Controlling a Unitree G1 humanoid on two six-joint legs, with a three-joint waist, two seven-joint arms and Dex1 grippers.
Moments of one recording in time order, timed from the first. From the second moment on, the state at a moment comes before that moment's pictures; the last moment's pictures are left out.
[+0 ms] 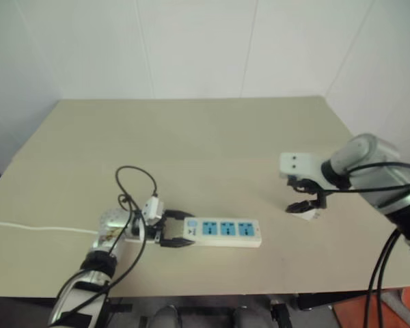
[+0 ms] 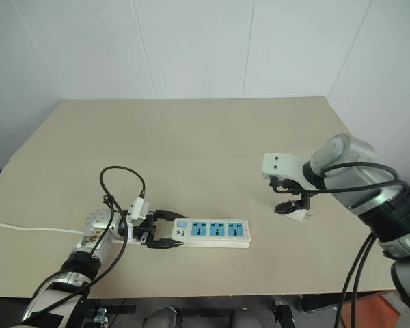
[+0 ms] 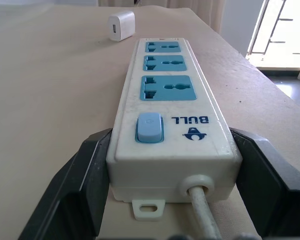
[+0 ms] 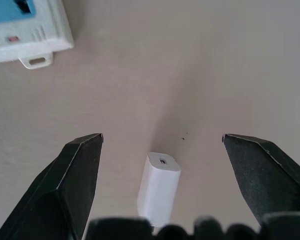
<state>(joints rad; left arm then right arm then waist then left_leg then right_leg) -0.54 0.39 -0.10 0.73 -0.30 -0.34 -1.58 -0.96 -1.02 0.64 0.03 -0.11 0.70 1.37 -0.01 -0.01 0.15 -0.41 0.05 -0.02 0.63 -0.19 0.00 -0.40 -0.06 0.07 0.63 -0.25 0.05</state>
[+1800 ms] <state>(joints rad) -0.51 0.40 -0.10 0.72 -0.29 -0.37 -1.53 -0.69 -0.55 -0.07 0.11 0.31 0.40 1.40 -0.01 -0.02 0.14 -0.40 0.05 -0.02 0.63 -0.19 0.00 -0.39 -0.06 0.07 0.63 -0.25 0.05</state>
